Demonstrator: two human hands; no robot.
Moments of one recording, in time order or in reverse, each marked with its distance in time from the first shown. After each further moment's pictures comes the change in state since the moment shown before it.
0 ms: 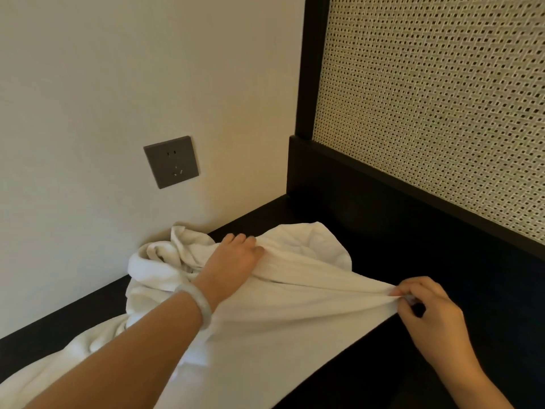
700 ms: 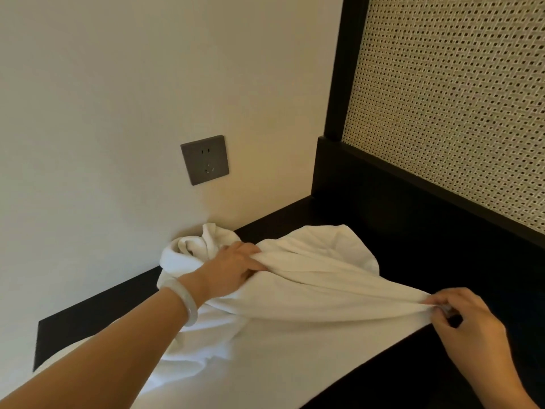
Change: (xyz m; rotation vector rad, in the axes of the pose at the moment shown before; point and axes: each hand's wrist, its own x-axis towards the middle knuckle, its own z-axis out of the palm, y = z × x) left_hand -0.041 -0.048 0.008 -0.497 -0.231 -0.009; right_hand 0.004 -0.006 0.001 0.009 -0.024 0.093
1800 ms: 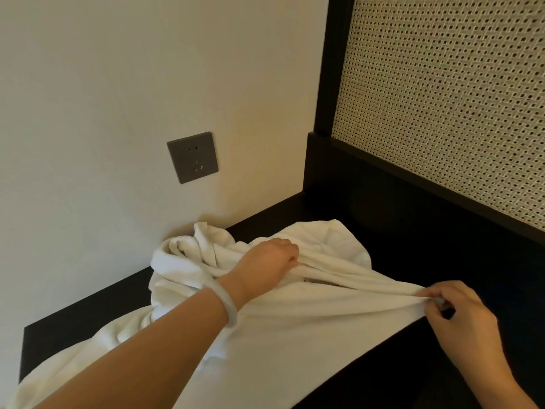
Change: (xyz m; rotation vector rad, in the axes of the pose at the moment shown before) left_hand 0.044 0.071 0.001 0.001 0.242 0.150; right_hand -0.003 0.001 -0.004 0.004 -0.001 0.021
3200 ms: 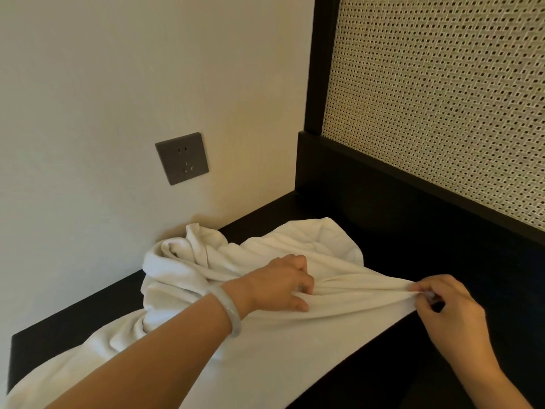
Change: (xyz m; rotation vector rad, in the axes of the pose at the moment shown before) left_hand 0.000 0.031 0.002 -0.244 -0.343 0.103; right_hand 0.001 0.013 0.005 0.016 0.062 -0.069
